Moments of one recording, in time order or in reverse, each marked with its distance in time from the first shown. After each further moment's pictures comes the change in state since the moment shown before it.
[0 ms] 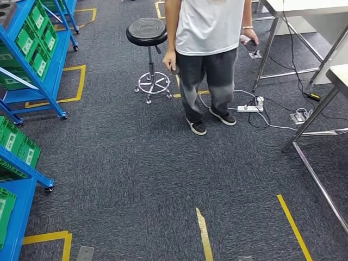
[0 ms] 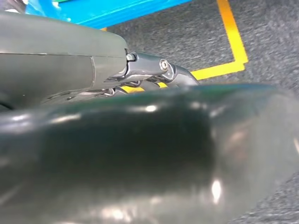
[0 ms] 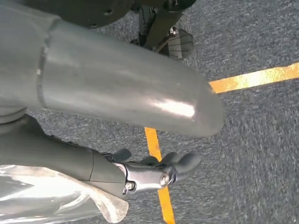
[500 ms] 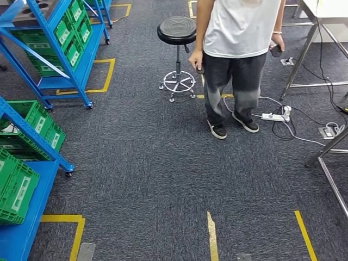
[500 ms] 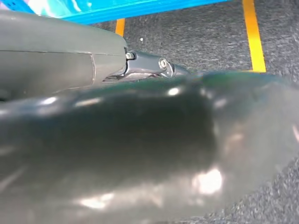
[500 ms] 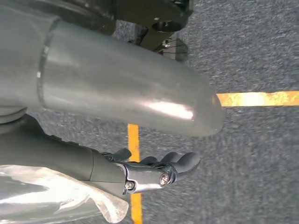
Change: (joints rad) left arm -0.028 0.008 -0.004 0.000 0.005 -0.028 -0.024; right arm -0.007 -0.001 -0.001 -0.001 0.000 0.012 0.001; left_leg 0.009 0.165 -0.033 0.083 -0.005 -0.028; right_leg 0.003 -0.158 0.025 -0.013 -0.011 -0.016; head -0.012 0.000
